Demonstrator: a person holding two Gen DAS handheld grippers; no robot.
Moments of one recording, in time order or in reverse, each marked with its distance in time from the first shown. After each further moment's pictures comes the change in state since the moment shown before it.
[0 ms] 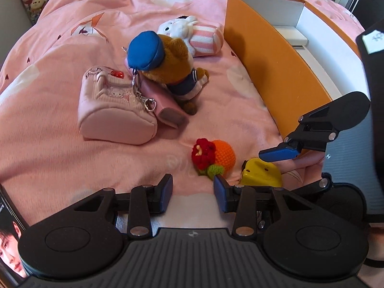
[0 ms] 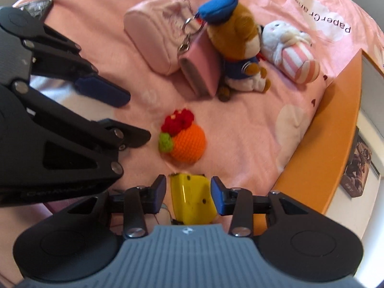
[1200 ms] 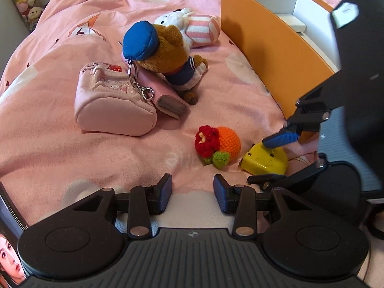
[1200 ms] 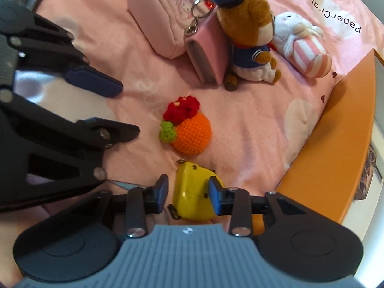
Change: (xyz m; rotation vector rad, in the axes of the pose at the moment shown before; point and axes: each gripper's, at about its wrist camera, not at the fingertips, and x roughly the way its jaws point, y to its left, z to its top) left arm 0.008 -0.007 -0.016 0.070 0.001 0.047; right arm 0.017 -0.004 -0.010 -0.061 0.050 -0.023
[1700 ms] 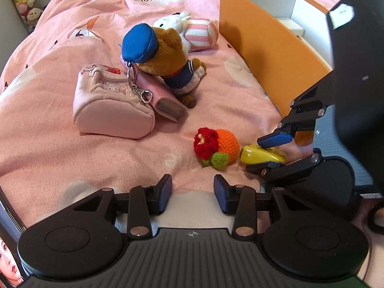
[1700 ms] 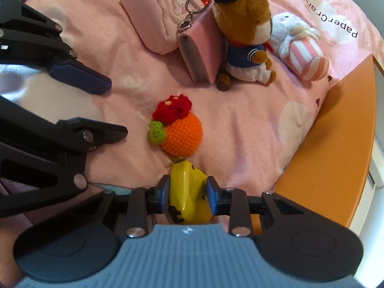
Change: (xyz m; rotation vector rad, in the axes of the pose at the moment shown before) left arm 0.000 0.002 0.001 -0.011 -0.028 -0.027; right arm -0.001 -0.005 -0.003 -0.006 -0.036 -0.046
